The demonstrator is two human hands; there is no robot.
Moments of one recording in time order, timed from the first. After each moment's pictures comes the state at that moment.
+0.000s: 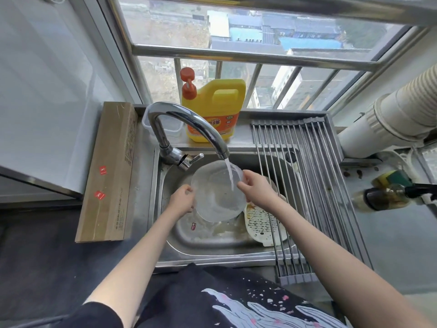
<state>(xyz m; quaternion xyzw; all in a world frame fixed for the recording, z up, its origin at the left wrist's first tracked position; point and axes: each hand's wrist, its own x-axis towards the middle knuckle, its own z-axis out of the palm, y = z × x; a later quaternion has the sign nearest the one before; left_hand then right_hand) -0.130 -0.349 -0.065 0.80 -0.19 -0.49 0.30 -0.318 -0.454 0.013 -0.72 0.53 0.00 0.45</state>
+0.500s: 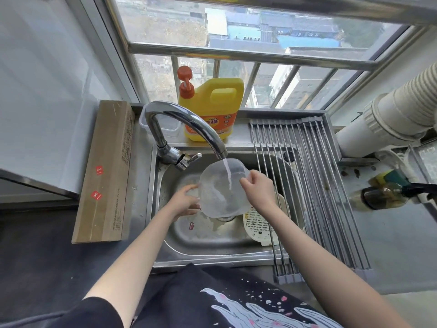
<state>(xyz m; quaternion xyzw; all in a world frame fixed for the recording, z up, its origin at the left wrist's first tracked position) -0.129 -0.349 -0.059 0.70 -0.15 -0.63 0.32 -0.317 -0.446 0.006 -0.69 0.62 -0.10 0.36</state>
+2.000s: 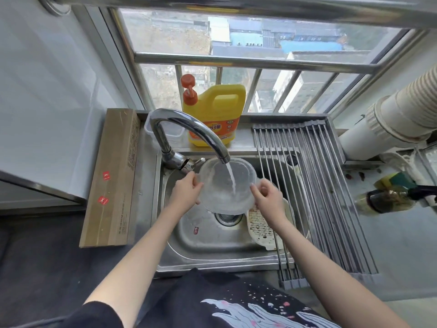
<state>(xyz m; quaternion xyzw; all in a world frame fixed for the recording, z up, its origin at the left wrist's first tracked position) -0.124 -0.369 -0.021 0.81 -0.37 -0.38 0.24 -0.348 -0.440 -0.024 -0.64 0.57 -0.19 0.47</state>
